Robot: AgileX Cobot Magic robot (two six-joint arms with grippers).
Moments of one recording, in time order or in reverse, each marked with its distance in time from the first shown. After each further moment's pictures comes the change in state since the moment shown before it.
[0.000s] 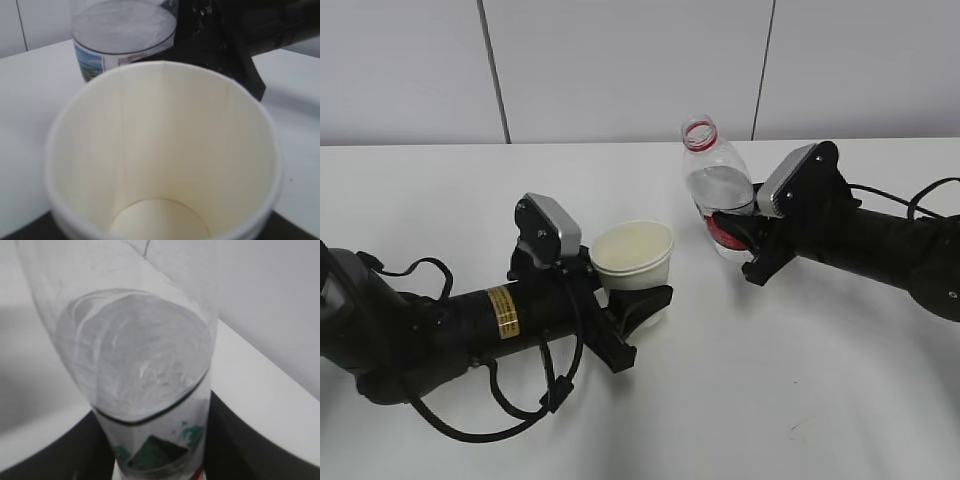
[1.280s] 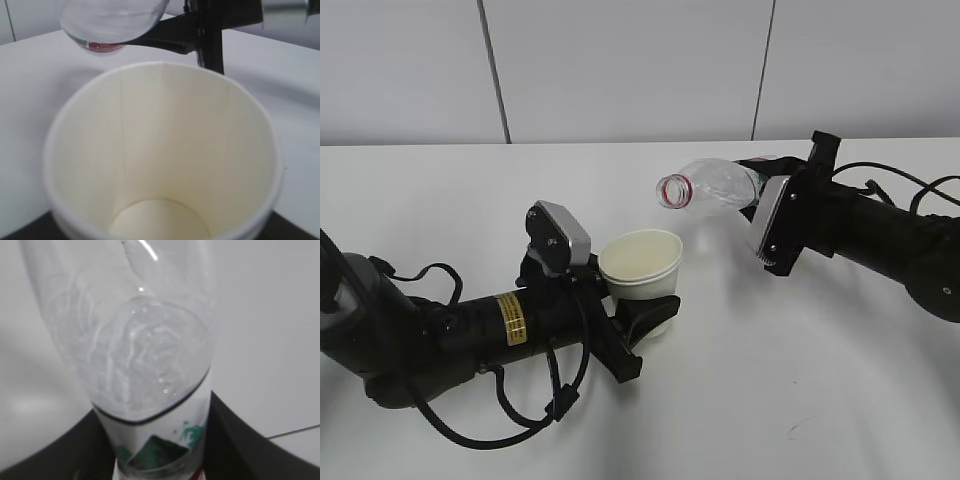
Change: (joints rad) left arm -0.012 0.023 -0.009 0.012 0.002 0.000; right arm 0.000 0.000 0.002 0.147 -0.069 -0.750
